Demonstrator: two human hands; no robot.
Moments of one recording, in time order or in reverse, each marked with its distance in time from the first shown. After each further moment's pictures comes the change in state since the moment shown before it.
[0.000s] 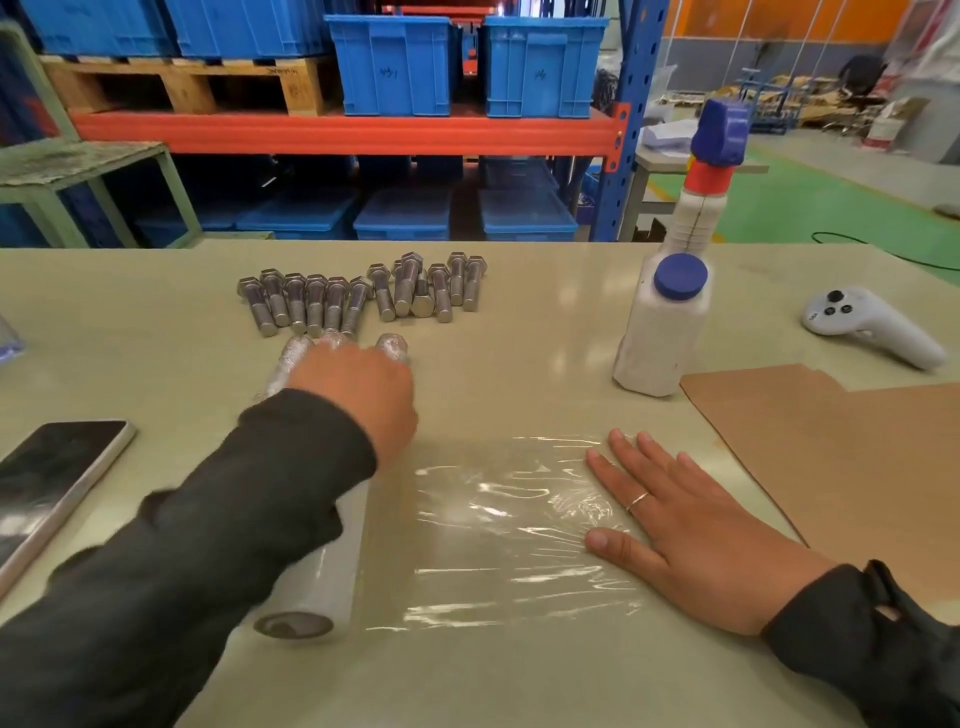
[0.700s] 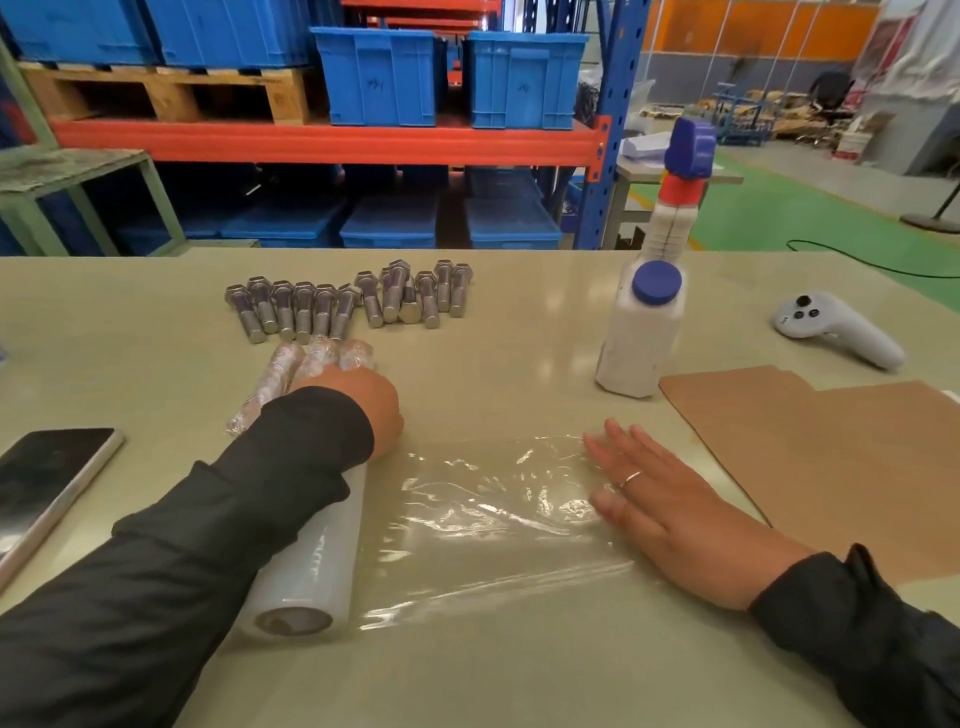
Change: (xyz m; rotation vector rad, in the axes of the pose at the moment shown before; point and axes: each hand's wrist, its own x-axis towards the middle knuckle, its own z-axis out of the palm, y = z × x) left_hand 0.034 0.002 0.035 -0.229 -0.138 -0.232; right_hand -0.001 0.003 -0.004 0.254 0.110 0.033
